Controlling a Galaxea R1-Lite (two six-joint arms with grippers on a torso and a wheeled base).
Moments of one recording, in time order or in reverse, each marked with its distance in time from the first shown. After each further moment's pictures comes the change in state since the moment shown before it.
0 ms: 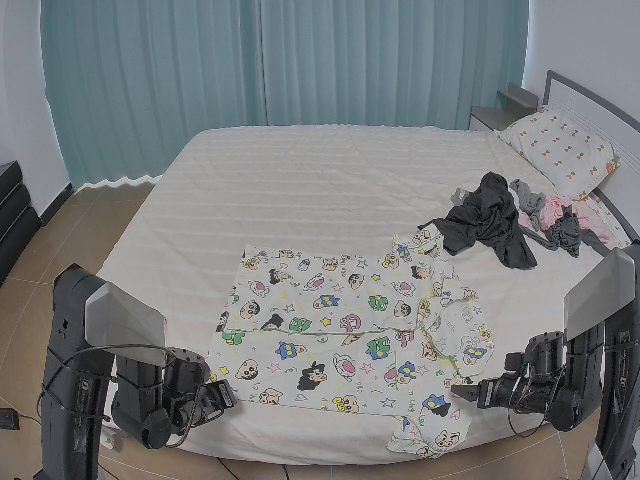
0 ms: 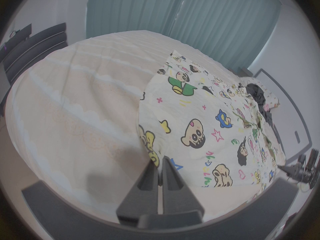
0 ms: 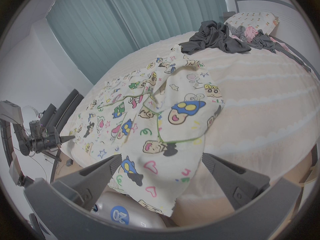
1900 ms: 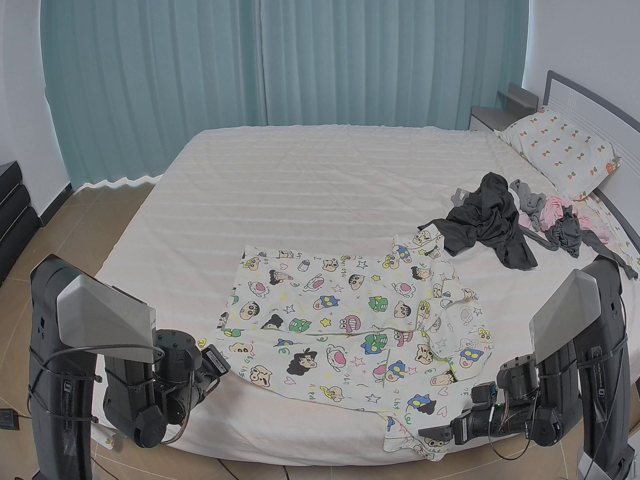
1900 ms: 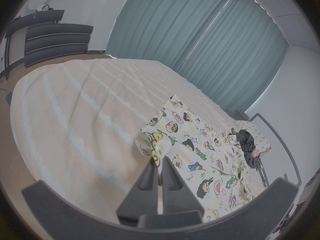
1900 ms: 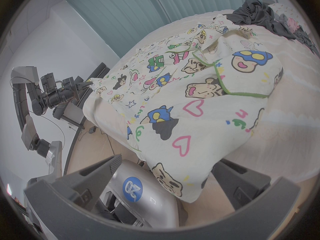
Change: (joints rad) left arm -0.043 -0.104 0.030 -0.166 0.171 -0.164; right arm 0.130 0.136 -0.013 0.001 0.216 -0.096
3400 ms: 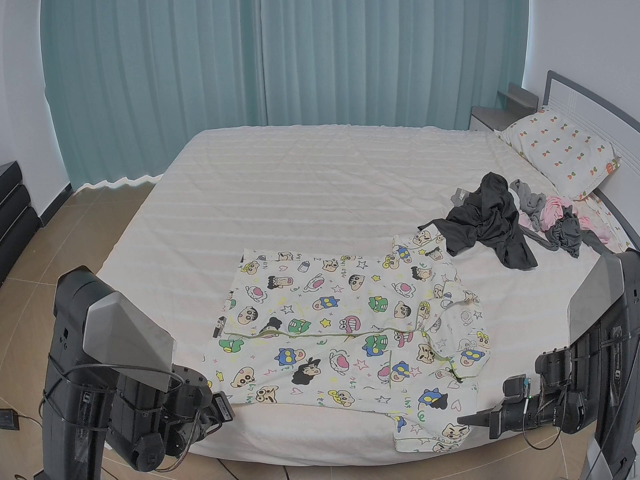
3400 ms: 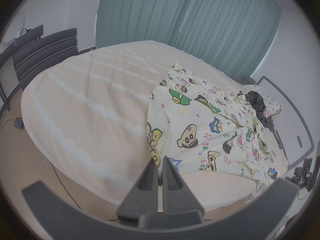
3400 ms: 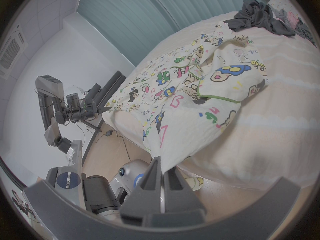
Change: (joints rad) left arm -0.092 0.067 0.178 0.000 -0.020 0.117; right arm -0.279 -0.034 0.087 -0.001 0.347 -0.213
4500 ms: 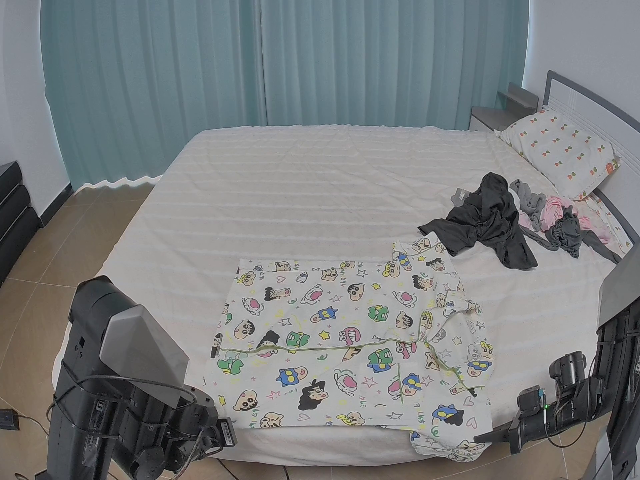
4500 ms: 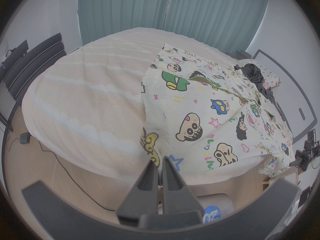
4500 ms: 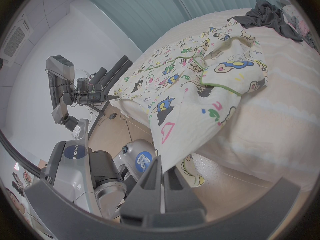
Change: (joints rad) left arm -0.047 0.040 0.059 0.001 -0.022 0.078; right arm -0.111 -0.162 0.000 0.473 0.049 -0.378
